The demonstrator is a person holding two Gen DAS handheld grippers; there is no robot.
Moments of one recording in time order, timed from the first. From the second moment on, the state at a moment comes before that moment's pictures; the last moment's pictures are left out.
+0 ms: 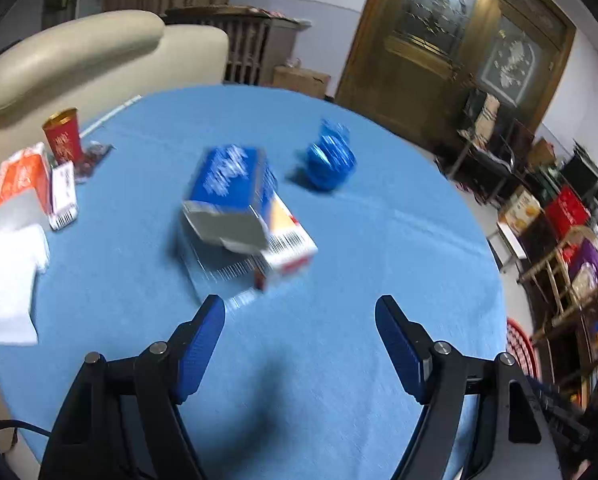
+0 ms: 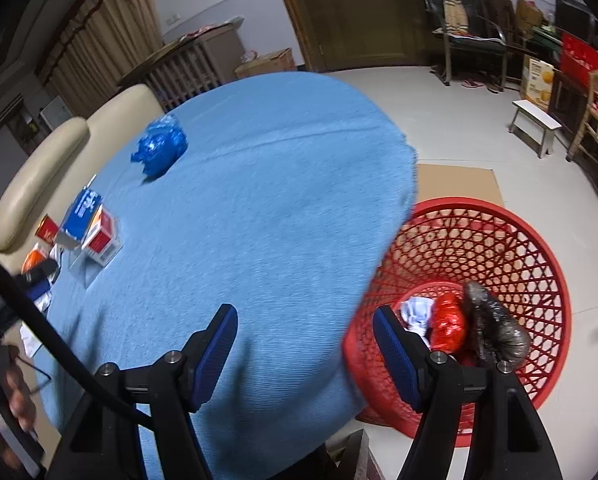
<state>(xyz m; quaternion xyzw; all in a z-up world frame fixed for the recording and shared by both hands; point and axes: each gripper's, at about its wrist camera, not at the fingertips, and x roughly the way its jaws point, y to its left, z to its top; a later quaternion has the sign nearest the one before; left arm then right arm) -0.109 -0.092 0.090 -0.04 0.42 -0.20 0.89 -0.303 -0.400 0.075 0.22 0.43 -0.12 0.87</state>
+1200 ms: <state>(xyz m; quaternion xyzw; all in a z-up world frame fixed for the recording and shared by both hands) -0.062 -0.023 0.109 -0.03 0.35 -0.10 0.93 -0.245 -0.349 0.080 0.17 0.45 -0.07 0.87</state>
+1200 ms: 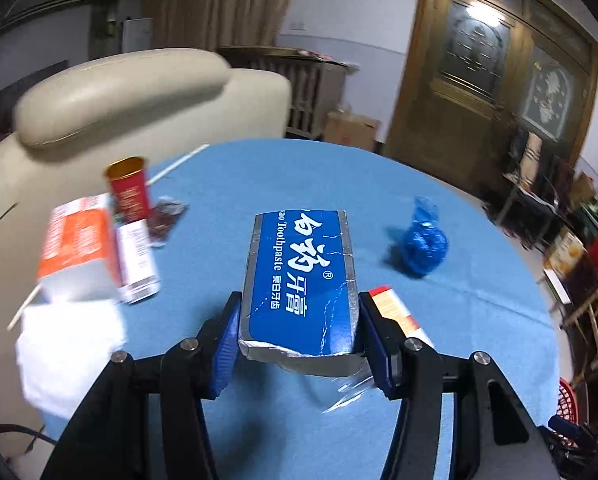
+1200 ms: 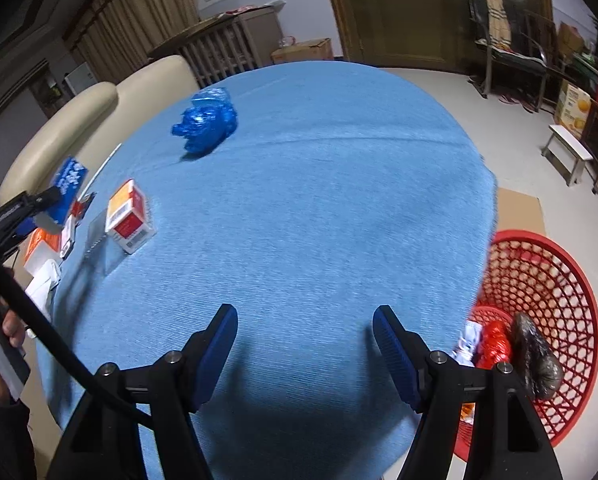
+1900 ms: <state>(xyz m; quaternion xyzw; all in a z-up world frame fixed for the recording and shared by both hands) -0.091 -0.002 0.041 -0.01 0.43 -0.07 0.90 -0.111 -0.216 0.099 0.05 0.44 0.06 0.90</state>
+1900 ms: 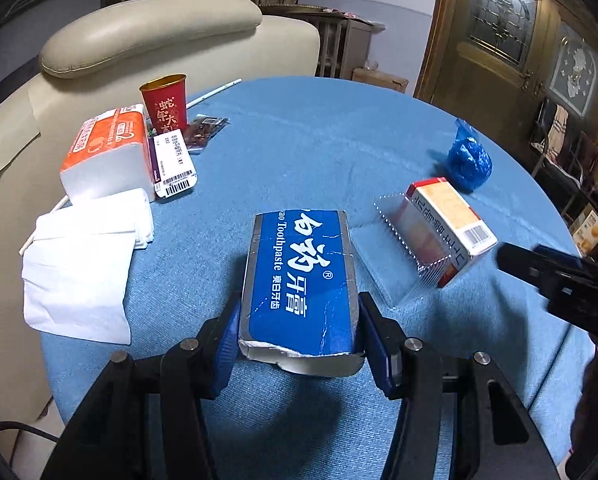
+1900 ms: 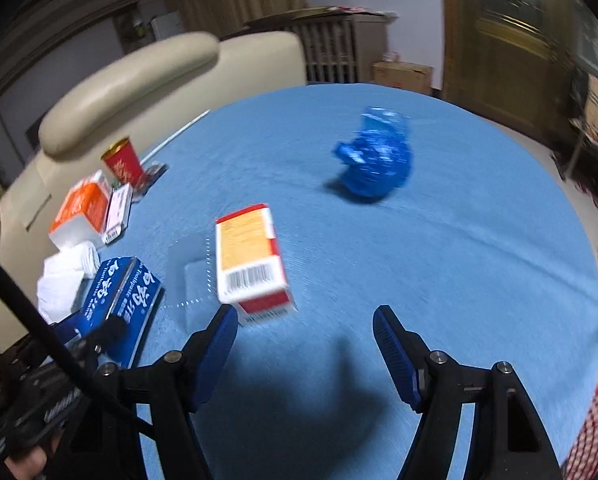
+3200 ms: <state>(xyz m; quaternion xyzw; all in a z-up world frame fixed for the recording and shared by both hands) -0.132 -0.036 0.070 0.01 0.40 -0.10 0.91 -0.165 -0.248 0.078 0.11 0.45 0.06 0.88</state>
